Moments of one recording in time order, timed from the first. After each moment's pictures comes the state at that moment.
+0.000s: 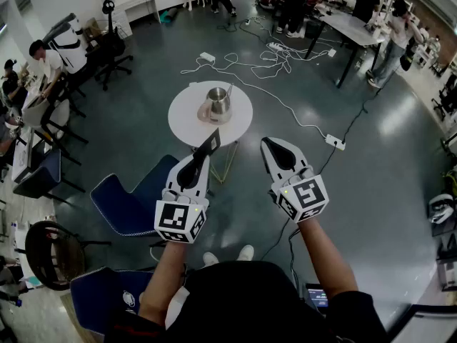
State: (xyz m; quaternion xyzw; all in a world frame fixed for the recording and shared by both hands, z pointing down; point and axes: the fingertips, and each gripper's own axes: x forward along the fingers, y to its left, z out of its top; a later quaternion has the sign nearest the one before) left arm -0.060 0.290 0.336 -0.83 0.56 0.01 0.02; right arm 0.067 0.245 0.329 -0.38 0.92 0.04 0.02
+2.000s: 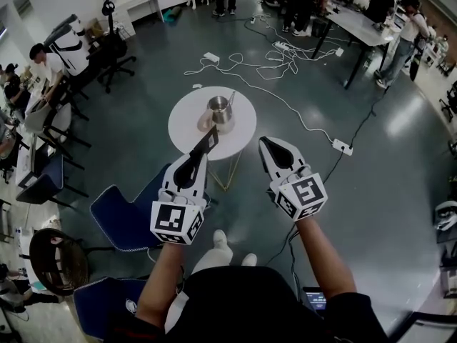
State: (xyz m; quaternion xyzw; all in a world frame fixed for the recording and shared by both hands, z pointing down) left arm -0.059 0.182 0.328 -0.82 0.57 0.00 0.03; right arm 0.066 0.129 0.346 -0.37 0.93 0.01 0.04
